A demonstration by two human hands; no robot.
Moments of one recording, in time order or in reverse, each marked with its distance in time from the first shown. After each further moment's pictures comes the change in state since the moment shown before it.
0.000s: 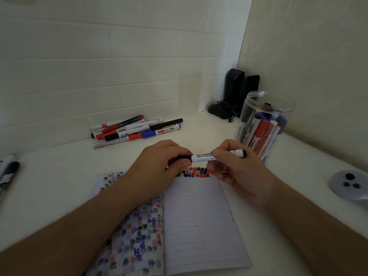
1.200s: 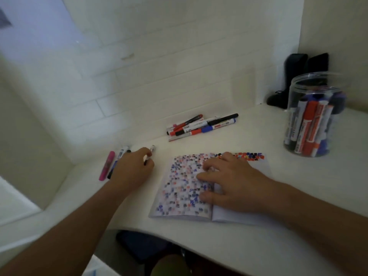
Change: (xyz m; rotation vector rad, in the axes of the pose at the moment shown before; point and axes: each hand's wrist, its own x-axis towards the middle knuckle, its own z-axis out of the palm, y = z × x) left_hand -0.124 -0.043 -0.117 0.687 0.070 -0.751; right_hand -0.038 0.009 0.082 -1.349 -0.572 -0.444
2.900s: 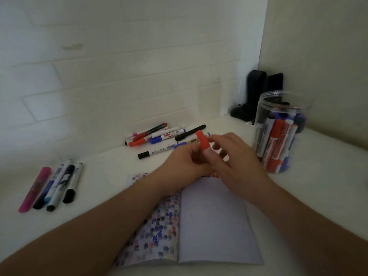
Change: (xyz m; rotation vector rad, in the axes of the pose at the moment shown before) left_hand 0.019 0.194 0.020 -1.149 -0.566 0.412; right_hand 0.005 0.075 -0.013 0.361 0.707 0.290
